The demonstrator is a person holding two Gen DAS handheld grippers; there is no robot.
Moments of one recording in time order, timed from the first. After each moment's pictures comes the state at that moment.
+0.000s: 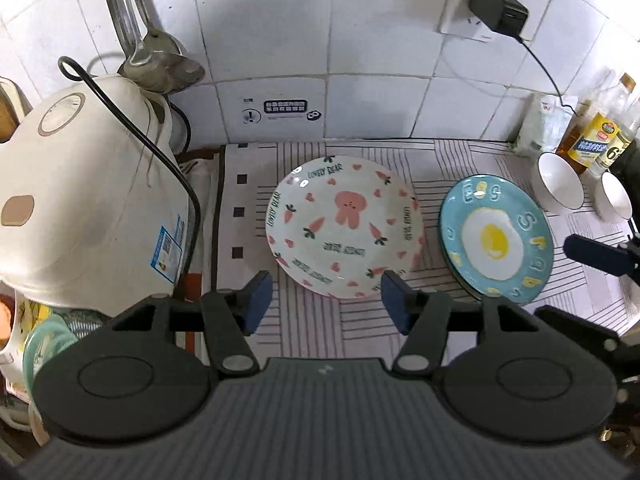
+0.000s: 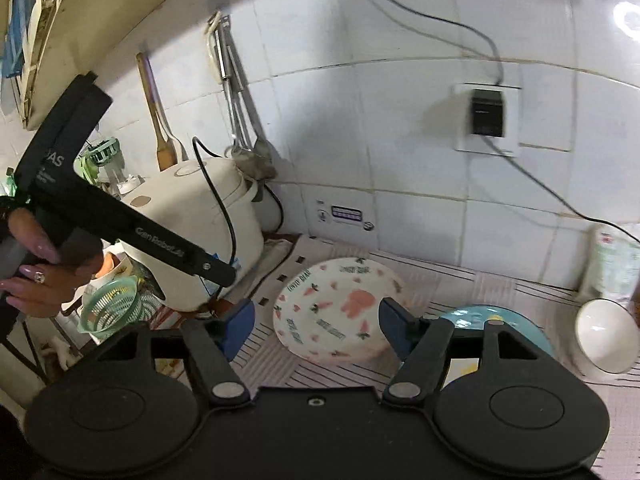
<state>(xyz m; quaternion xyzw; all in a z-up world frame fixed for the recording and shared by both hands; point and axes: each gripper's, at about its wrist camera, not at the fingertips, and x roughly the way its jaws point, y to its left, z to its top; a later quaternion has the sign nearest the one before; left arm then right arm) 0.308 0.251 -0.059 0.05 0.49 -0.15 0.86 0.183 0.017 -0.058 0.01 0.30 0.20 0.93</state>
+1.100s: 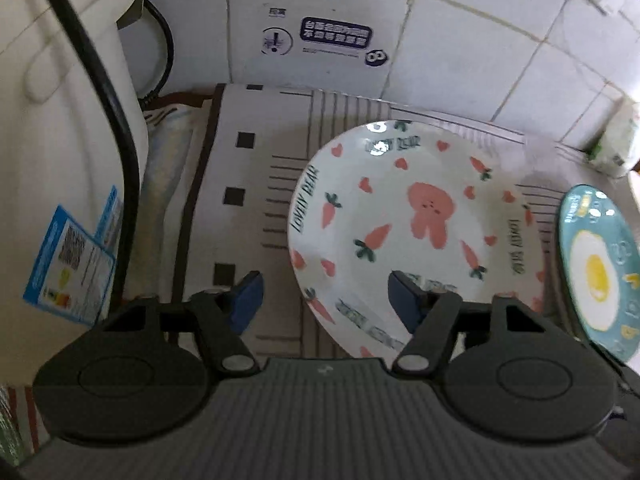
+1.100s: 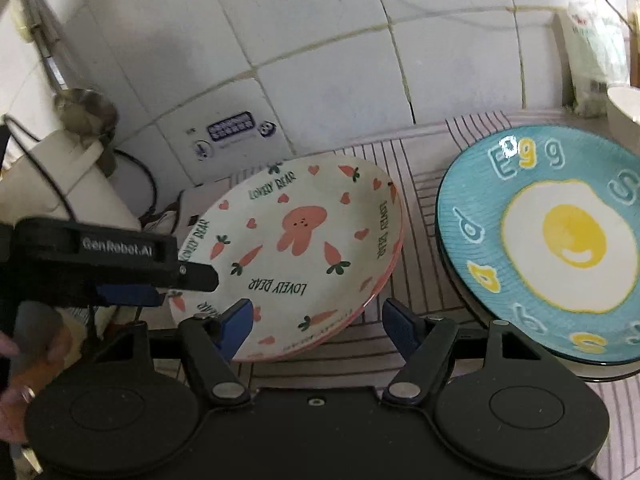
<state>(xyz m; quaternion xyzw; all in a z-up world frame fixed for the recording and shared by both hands) 0.404 0.267 -0.218 0.00 0.50 -0.13 0.86 0.276 0.056 -0.234 0.19 0.36 0.01 0.92</state>
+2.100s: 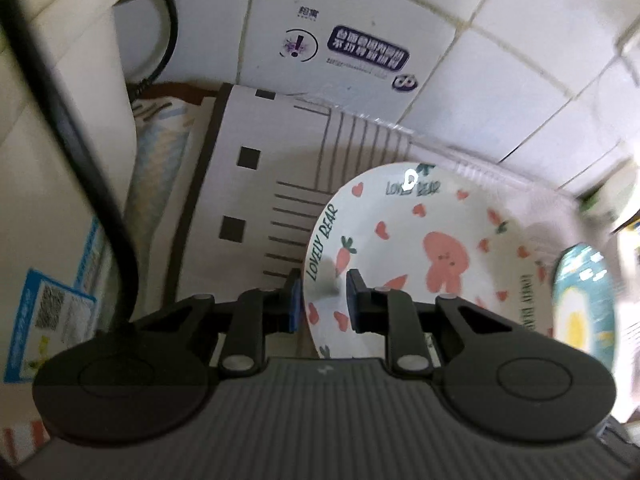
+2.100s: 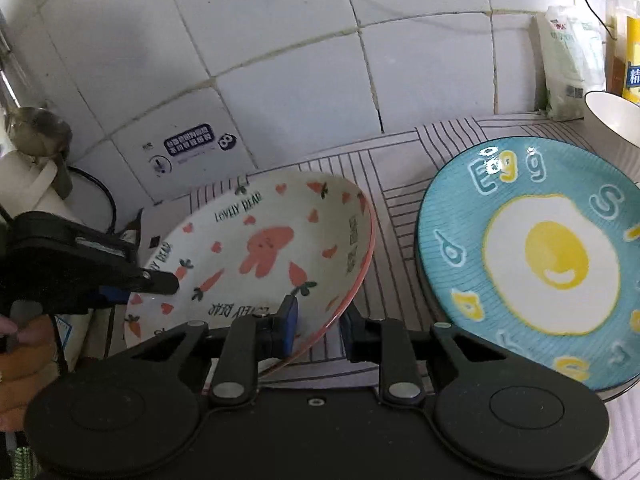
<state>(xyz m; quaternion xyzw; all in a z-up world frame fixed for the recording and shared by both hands) 0.447 0.286 -0.223 -0.10 0.53 -0.15 0.83 0.291 0.052 -0.229 0.17 0.36 -0.05 0.91</state>
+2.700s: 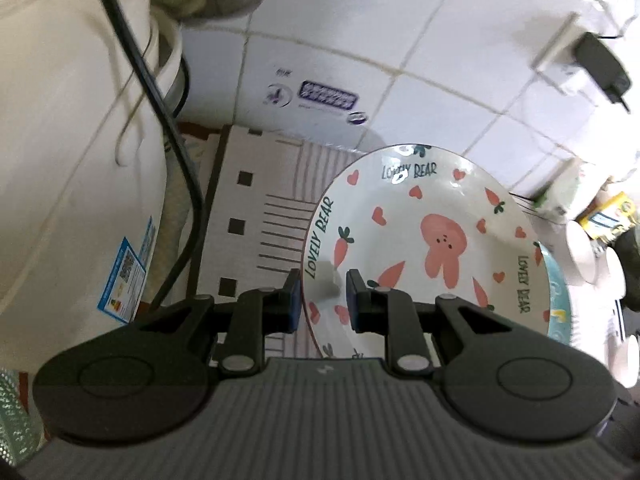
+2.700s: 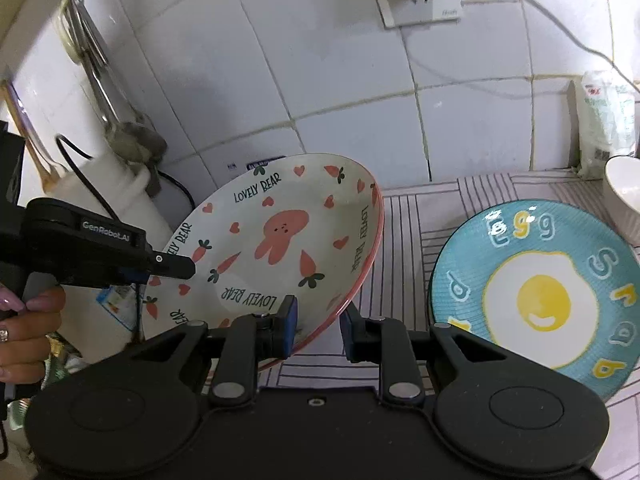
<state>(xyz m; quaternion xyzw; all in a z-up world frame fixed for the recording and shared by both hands) 0.390 0.299 -0.148 -0.08 0.49 -0.17 0.85 0.243 0.043 -0.181 0.14 0.32 0.05 0.94</state>
